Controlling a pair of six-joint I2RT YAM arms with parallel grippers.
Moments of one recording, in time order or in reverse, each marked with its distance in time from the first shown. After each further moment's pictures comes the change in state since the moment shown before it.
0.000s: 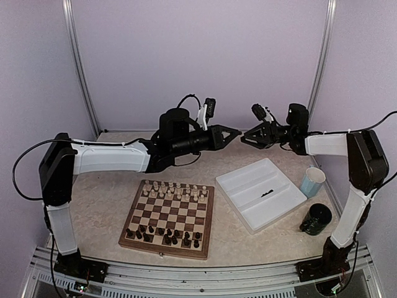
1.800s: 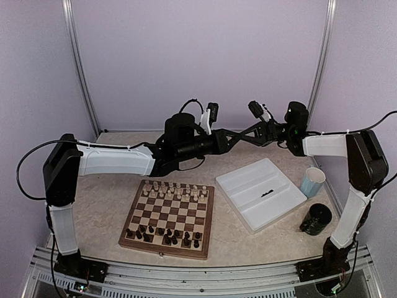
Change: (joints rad) left arm -0.026 0.035 0.003 0.013 -0.069 -0.013; right arm 0.041 -0.005 -0.005 0.158 0.000 0.121
